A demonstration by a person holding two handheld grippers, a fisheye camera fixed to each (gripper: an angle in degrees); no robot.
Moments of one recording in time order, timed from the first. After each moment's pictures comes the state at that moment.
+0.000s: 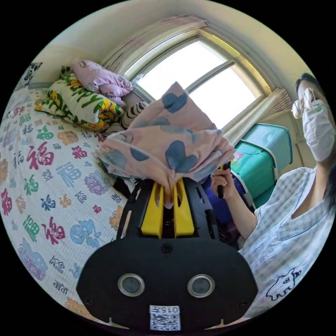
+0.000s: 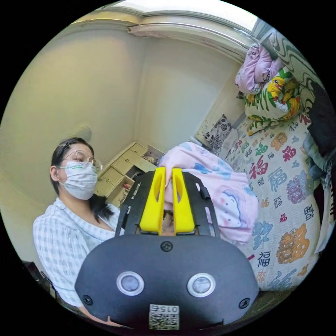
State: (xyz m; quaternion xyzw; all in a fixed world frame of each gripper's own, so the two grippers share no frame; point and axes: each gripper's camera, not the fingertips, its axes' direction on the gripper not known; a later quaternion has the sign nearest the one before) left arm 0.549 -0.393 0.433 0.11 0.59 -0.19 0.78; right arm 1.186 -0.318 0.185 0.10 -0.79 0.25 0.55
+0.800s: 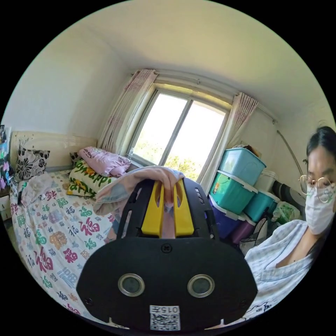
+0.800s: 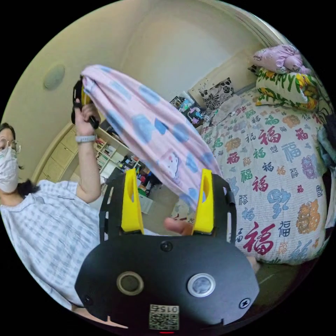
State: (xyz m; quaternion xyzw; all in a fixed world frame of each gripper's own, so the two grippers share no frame) left arm 0.349 -0.255 -0.036 0.31 0.46 -0.16 0.82; right arm 0.850 -0.236 -0.027 0.00 -0.74 0.10 0.67
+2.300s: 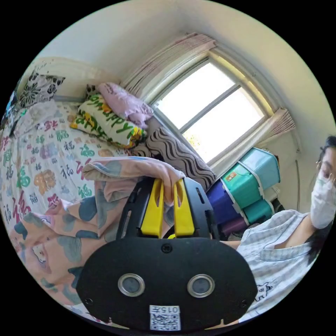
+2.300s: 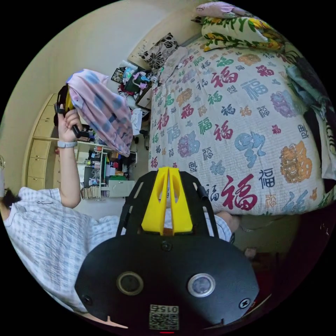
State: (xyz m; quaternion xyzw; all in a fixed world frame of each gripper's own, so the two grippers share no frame) left arm 0.178 -0.319 0.139 0.08 0.54 -0.23 0.80; right arm 0.705 -0.420 0.274 -0.24 -0.65 0.10 0.71
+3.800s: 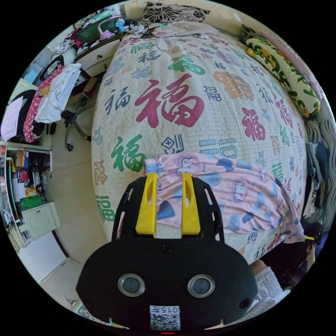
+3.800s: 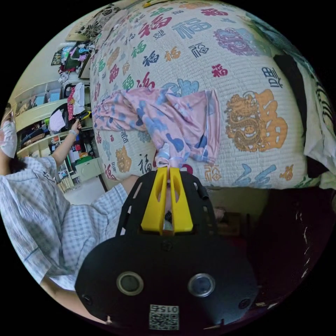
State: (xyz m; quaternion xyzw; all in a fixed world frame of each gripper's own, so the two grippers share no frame) left arm -0.151 -0.230 0.514 -0.36 0.11 -0.32 0.87; right arm 0.821 -0.582 0.603 -0.45 -0.54 0.02 0.71
